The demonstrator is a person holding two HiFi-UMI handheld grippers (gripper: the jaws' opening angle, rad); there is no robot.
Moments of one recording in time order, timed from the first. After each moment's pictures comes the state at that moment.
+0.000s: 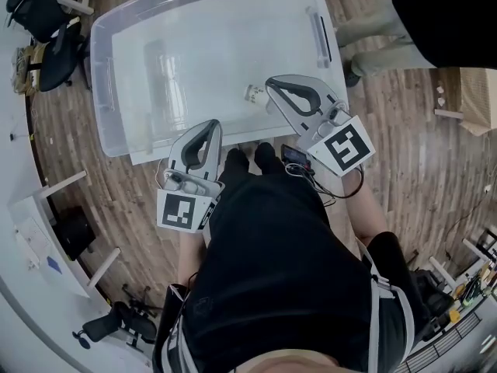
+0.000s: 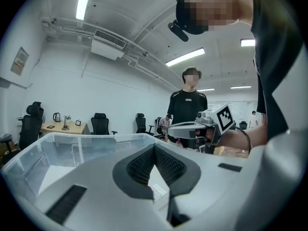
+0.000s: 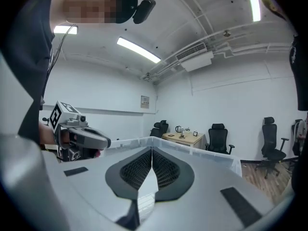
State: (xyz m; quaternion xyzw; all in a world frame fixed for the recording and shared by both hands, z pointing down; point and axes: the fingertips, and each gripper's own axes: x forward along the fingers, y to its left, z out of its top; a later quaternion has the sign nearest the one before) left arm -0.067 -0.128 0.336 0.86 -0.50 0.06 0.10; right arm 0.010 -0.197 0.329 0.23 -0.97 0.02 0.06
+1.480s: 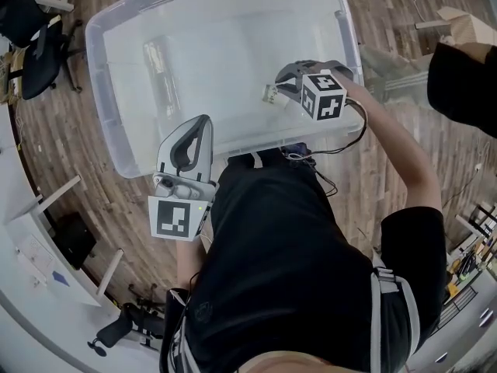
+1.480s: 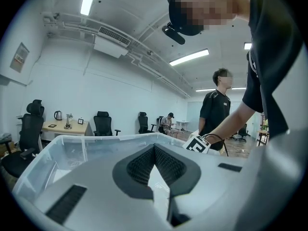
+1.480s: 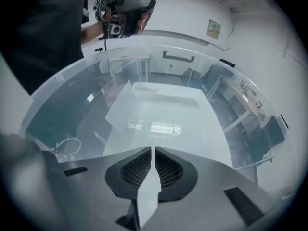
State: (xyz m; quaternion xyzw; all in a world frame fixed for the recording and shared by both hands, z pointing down) left arm -0.165 -0.172 0.333 0.86 -0.50 0.06 0.11; right arm -0.035 -0.215 0.558 -0.11 -0.84 -0.11 0.51
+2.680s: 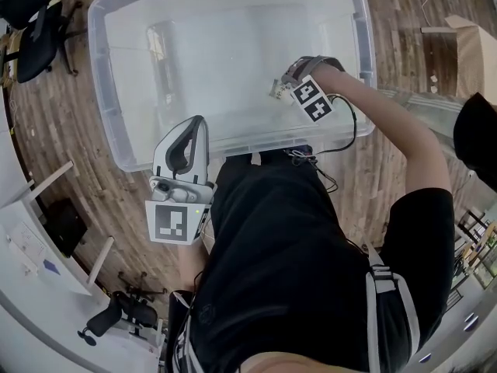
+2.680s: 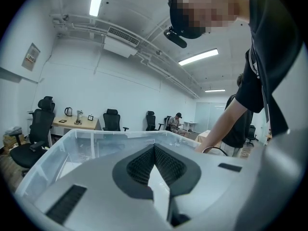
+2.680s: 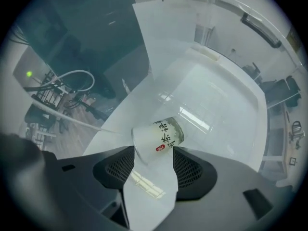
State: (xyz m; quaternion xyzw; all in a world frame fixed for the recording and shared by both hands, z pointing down) left arm -0.203 -0.169 0.346 0.83 -0.54 0.04 0.13; right arm 0.006 -0.186 0.684 -0.35 -0.66 -0.27 0.61
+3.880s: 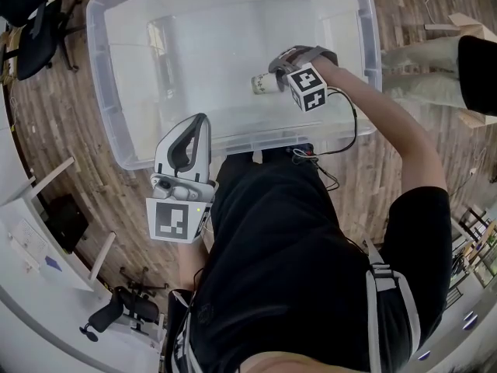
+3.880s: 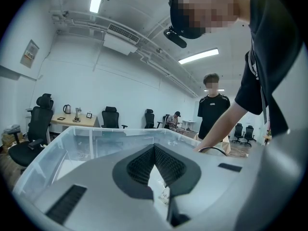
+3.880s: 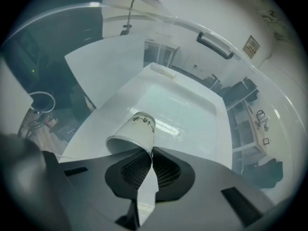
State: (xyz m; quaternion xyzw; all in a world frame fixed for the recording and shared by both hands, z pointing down) left arm -0.204 -0.168 0.359 0.83 -0.53 0.06 0.14; right arm -0.075 -0.224 0.661 -0.20 -0.79 -0.27 0.52
